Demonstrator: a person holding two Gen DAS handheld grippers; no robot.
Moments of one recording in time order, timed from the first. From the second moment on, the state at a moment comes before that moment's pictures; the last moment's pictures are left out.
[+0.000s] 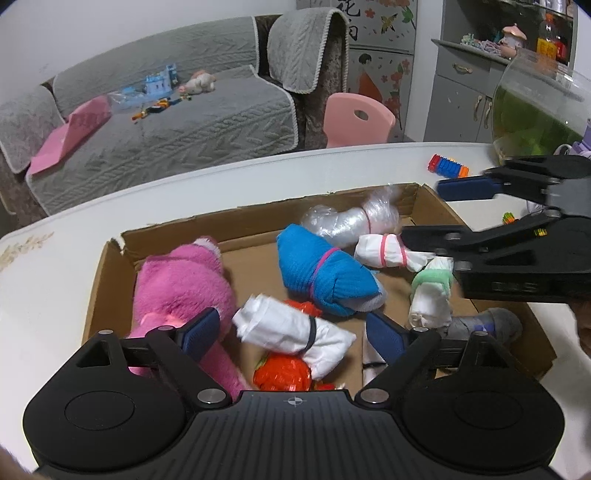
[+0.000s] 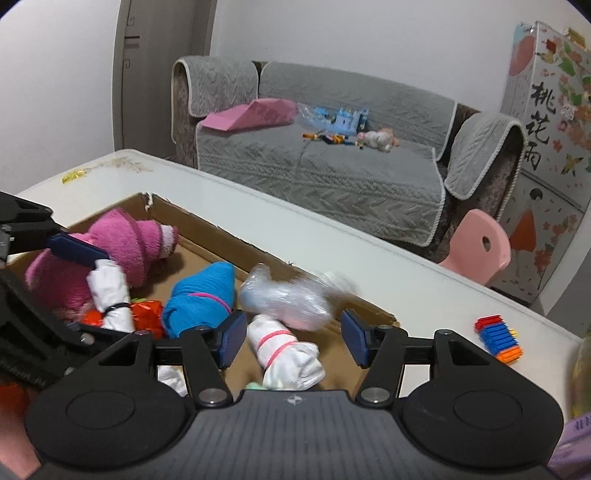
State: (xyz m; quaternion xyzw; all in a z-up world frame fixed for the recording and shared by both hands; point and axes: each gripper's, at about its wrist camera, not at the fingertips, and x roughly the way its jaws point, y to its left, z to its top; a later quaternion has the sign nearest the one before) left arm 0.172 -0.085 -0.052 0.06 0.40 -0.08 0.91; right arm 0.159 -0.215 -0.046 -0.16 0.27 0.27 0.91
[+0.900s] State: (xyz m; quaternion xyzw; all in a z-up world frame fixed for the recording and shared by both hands) left arm 0.022 -0.011 -0.058 0.02 0.38 -0.06 0.92; right arm 0.014 -0.228 -0.090 -0.11 0.27 0.30 0.91
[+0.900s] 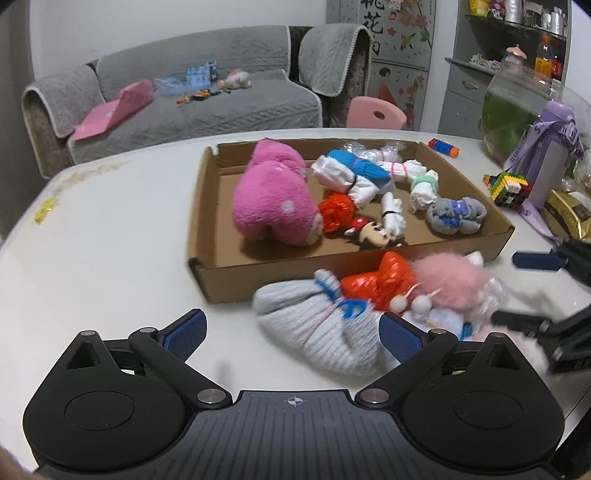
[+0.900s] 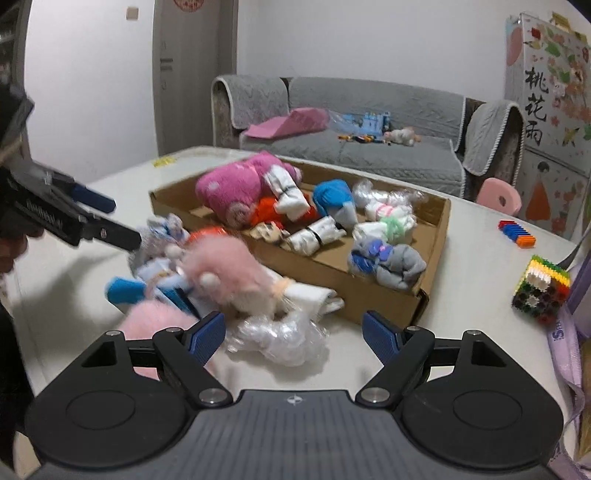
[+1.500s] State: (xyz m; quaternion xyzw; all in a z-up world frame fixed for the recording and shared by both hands) left arm 0.050 0.006 -0.085 -0.05 0.44 -0.04 0.90; right arm 0.014 -0.216 -0.109 -0.11 0.31 0.32 0.89
